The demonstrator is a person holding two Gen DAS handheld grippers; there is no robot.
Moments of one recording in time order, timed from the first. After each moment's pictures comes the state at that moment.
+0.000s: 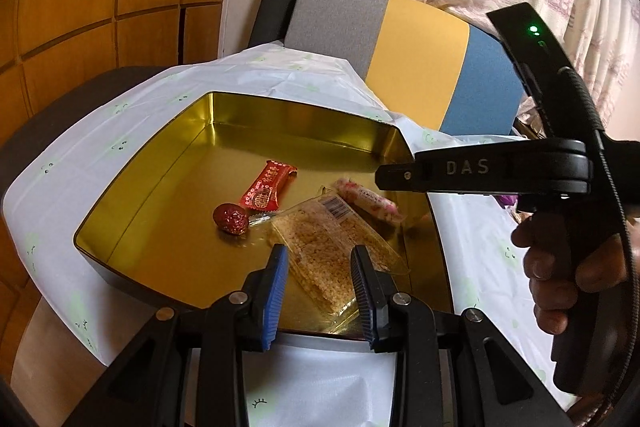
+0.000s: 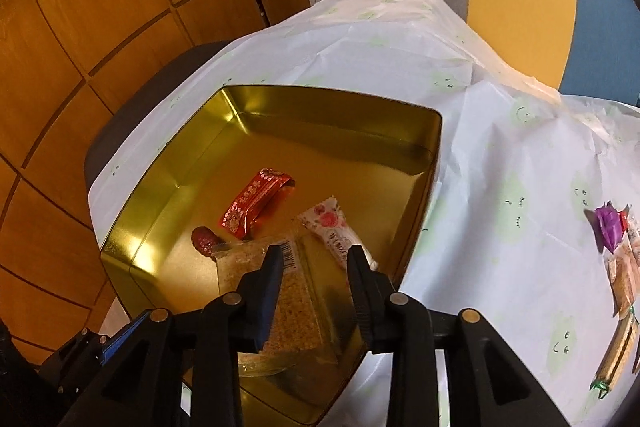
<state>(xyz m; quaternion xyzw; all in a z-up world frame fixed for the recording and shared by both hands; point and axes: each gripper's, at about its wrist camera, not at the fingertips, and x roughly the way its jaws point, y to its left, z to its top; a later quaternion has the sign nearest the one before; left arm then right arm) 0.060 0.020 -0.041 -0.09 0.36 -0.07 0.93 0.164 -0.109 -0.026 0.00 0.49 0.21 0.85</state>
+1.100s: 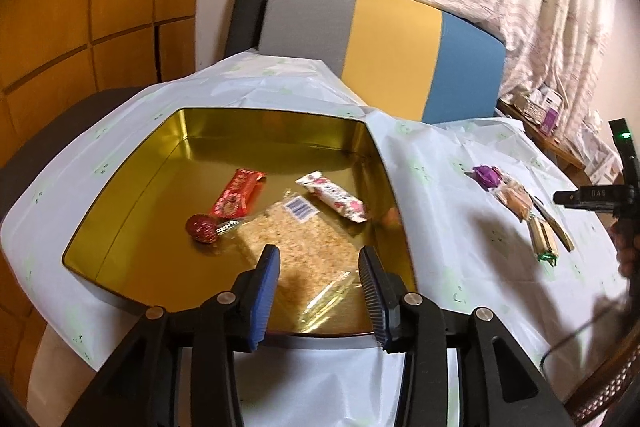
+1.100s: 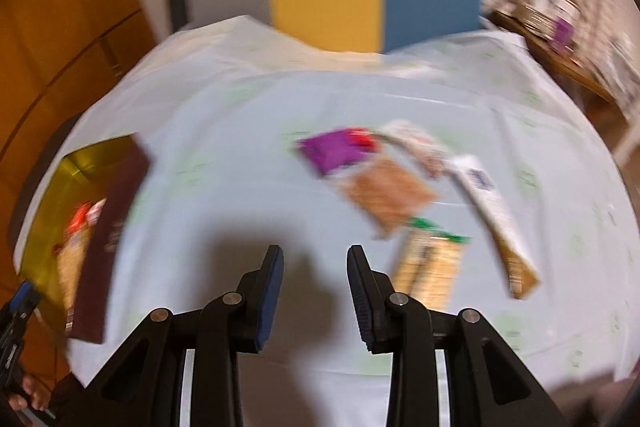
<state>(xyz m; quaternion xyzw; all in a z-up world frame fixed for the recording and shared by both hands) 0.054 -0.012 -0.032 -0.04 0.35 -0.10 0.93 0.117 -0.380 -0.009 0.06 0.48 -0.03 0.87</state>
